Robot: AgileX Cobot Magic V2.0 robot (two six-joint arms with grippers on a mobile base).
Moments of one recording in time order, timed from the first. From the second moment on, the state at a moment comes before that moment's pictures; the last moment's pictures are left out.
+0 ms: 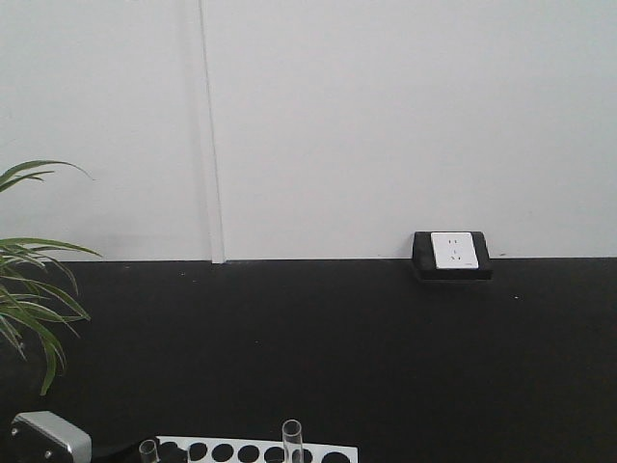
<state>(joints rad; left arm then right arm) -0.28 1.59 -0.34 0.29 -0.95 -0.29 0.01 0.55 -0.48 -0.12 0.37 0.09</state>
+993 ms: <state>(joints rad) -0.28 1.53 -0.34 0.22 -1.06 -0.29 0.01 0.55 -0.48 -0.12 0.37 0.09</state>
